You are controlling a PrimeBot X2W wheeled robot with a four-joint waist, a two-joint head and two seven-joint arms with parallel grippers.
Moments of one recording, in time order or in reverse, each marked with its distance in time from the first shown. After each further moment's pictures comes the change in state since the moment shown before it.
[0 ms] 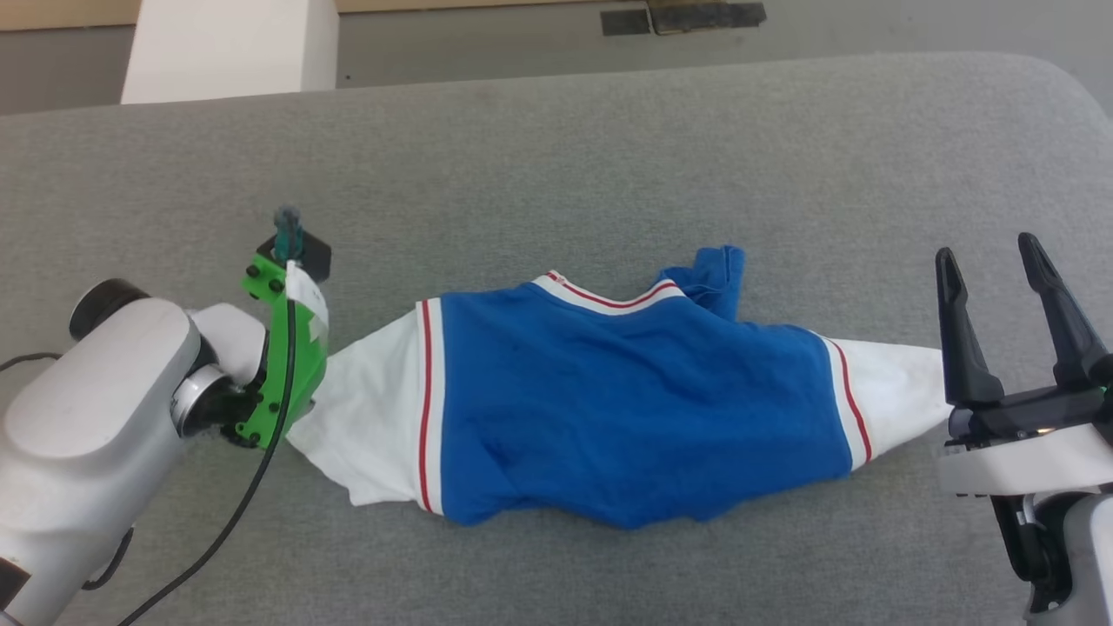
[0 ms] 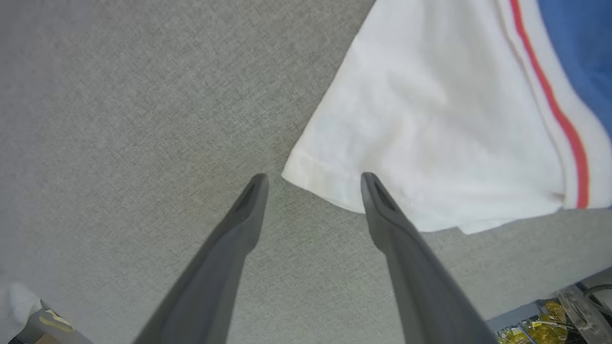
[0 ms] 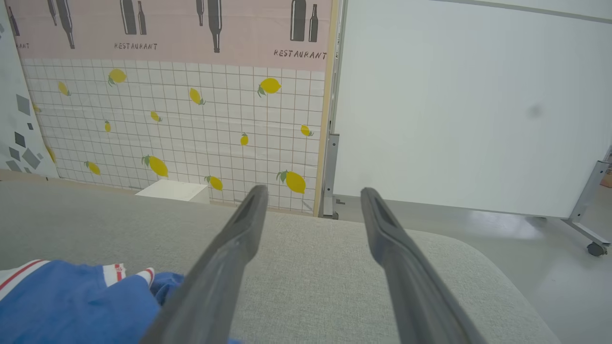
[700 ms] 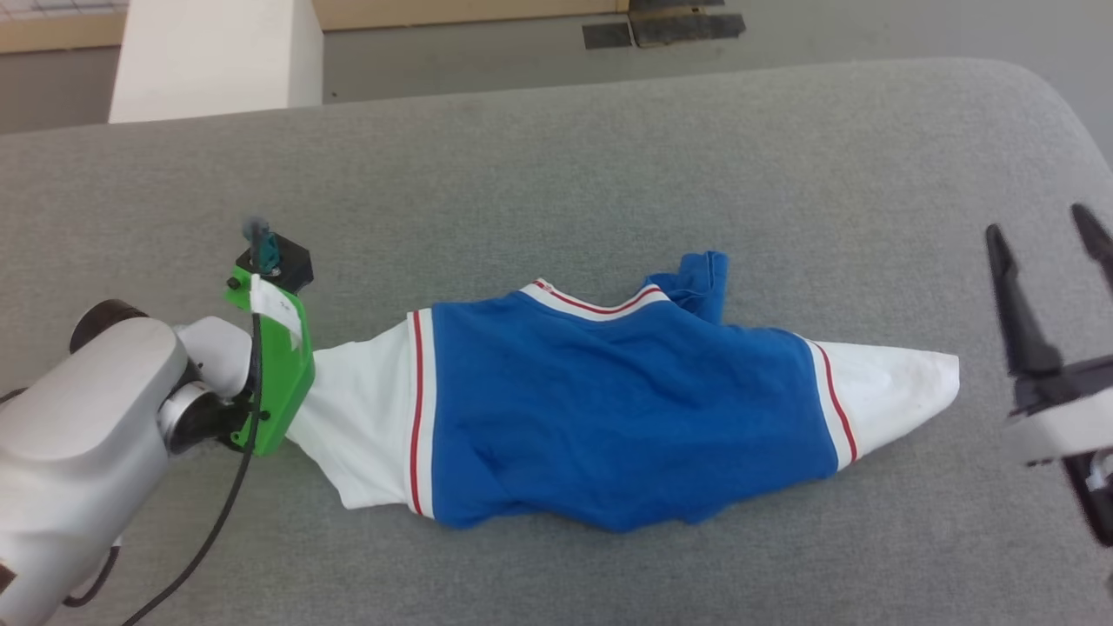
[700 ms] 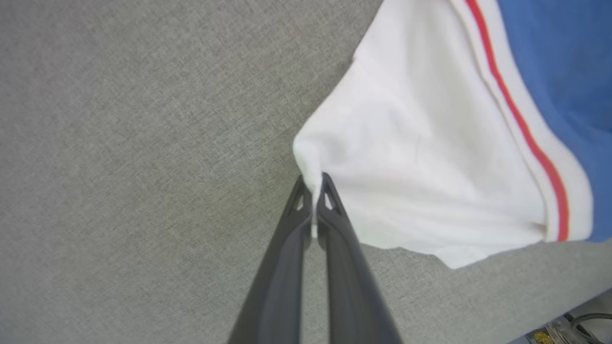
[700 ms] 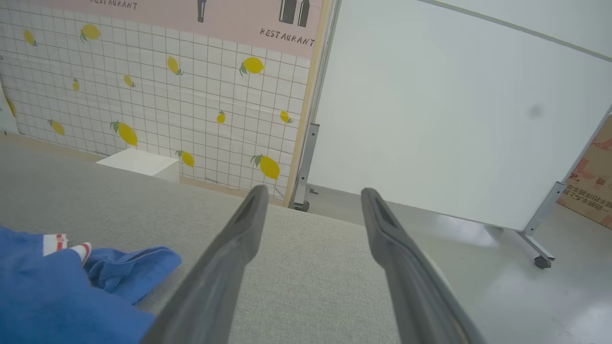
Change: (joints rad) left arm -0.018 0.019 -0.114 0.086 -0.132 0.000 -0.213; right arm -0.056 -0.151 0.006 0.042 0.012 0.000 0.064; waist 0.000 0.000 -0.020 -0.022
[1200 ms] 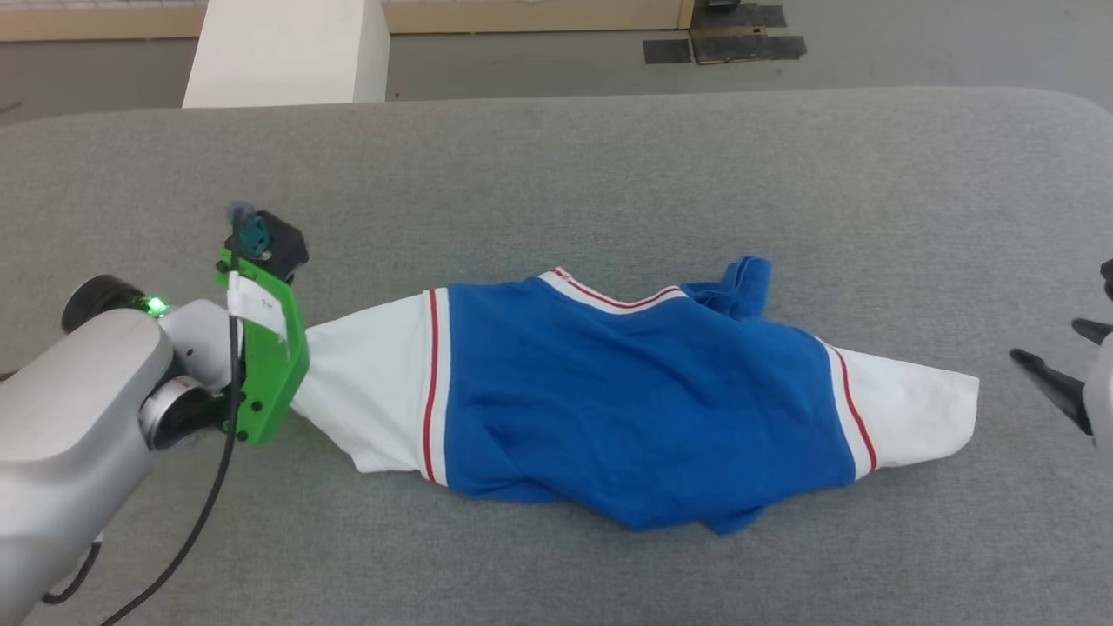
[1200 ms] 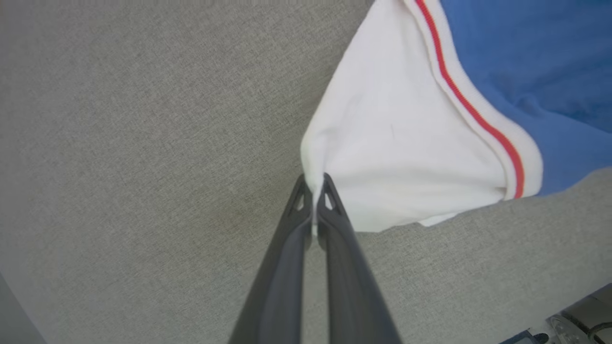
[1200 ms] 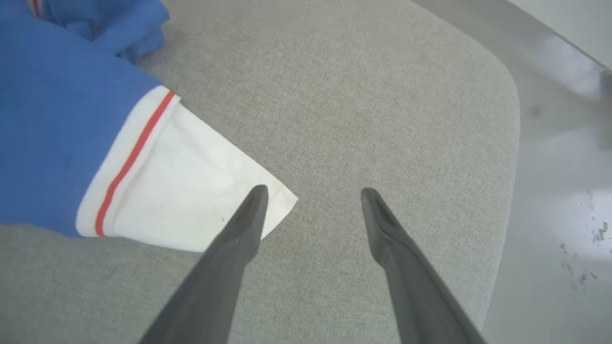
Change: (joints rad) left arm -0.011 0.067 -0.007 -0.114 -0.007 0.000 -0.075; right arm -0.175 -0.498 0.386 0.085 0.505 0.000 0.779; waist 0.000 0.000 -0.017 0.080
